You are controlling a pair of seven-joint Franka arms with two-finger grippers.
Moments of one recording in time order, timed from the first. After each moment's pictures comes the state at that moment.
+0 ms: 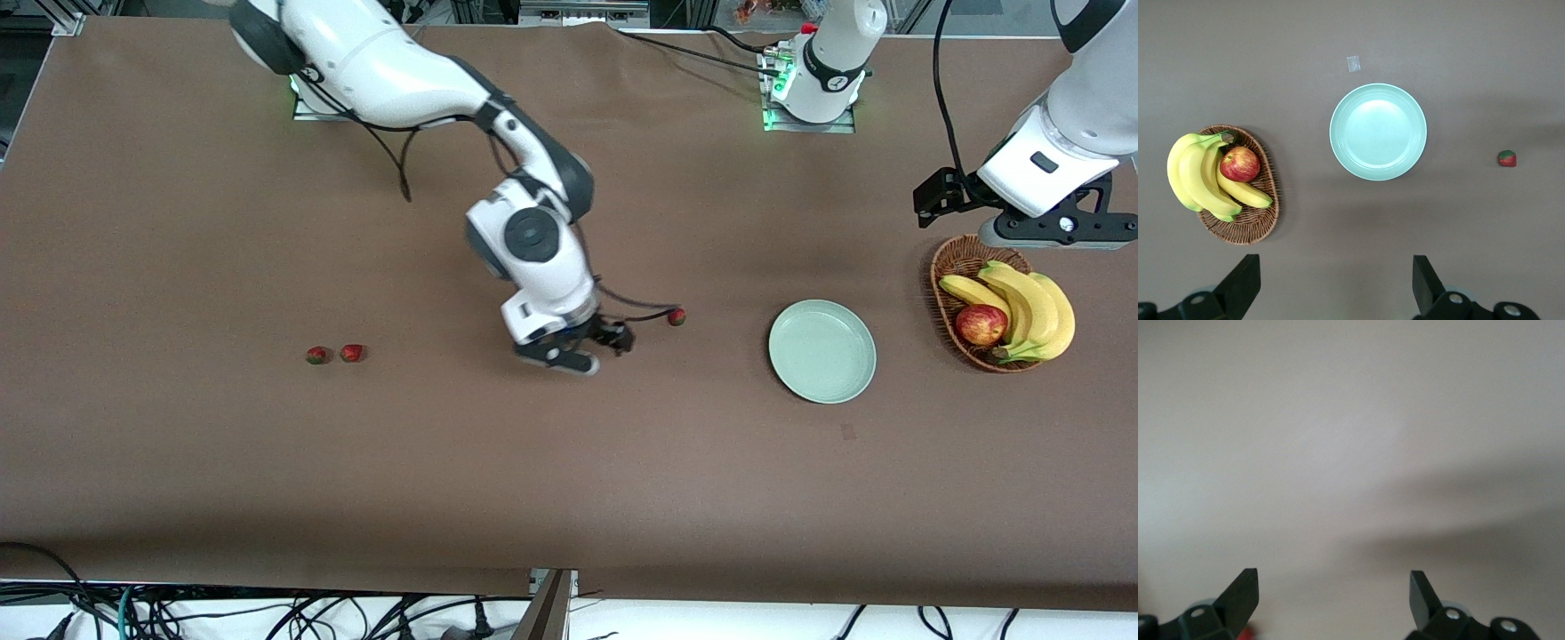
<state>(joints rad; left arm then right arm) -0.03 -0.01 -0.10 -1.66 0.10 1.56 -0.08 0.56 0.90 0.16 -1.07 -0.04 2.13 0.92</state>
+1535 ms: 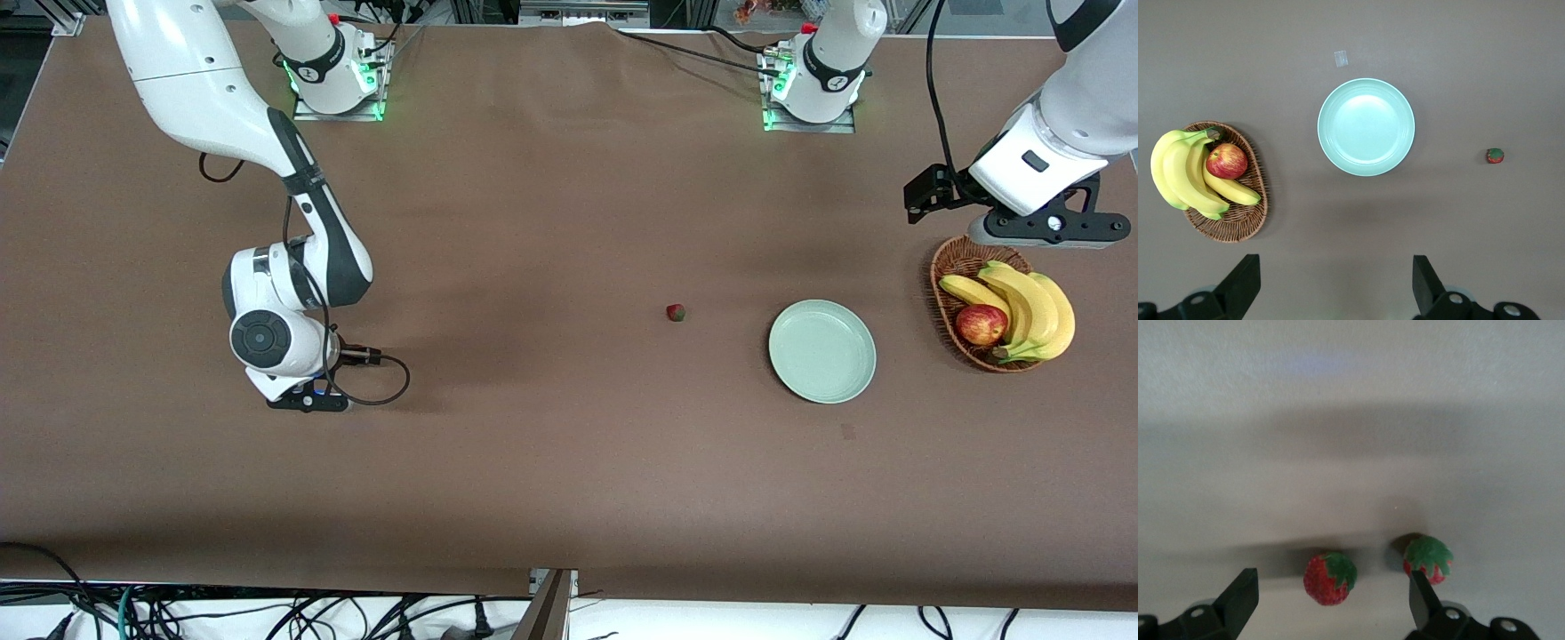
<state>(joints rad) -0.03 0.00 -0.10 -1.66 0.07 1.55 -0.08 0.25 0.68 -0.04 -1.68 -0.07 2.16 0.30</state>
